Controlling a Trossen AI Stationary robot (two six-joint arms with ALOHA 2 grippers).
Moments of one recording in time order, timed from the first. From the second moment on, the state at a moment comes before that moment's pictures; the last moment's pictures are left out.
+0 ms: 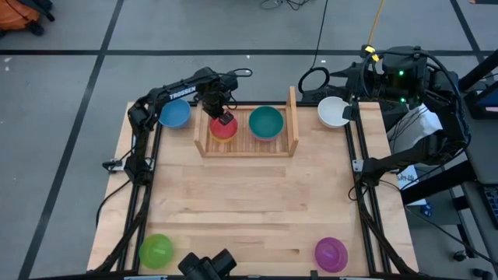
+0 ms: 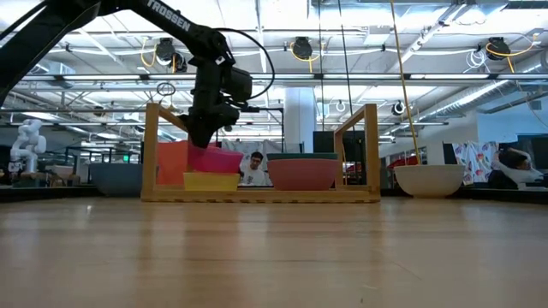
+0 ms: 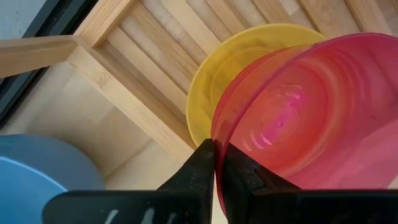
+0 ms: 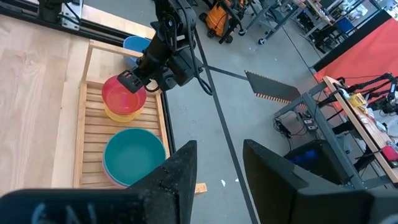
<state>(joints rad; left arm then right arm) 0.69 2.04 1.78 -1.33 0.01 -0.14 -0.35 1.27 2.09 -1.27 0.21 -0.52</state>
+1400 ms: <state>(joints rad) 0.32 1.47 1.78 -1.24 -0.18 -0.25 -0.35 1.26 2.09 -1.29 0.21 -0.54</state>
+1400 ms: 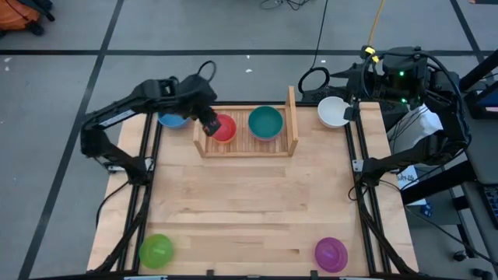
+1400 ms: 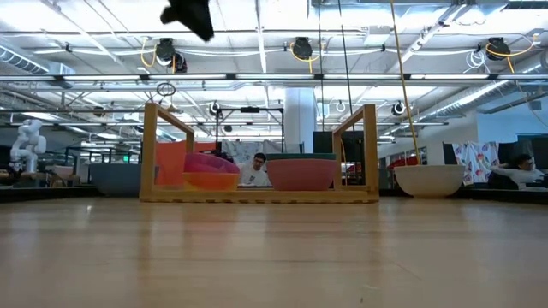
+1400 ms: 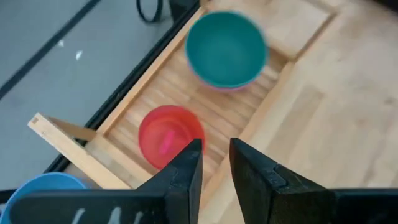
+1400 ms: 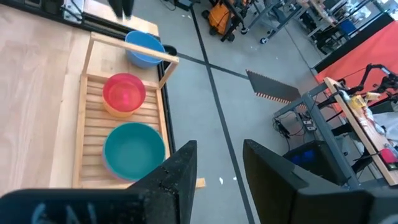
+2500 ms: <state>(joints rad) 0.15 1.45 1.93 -1.17 -0.30 -0.44 -0.35 1.16 2.09 -1.40 0.21 -0.51</state>
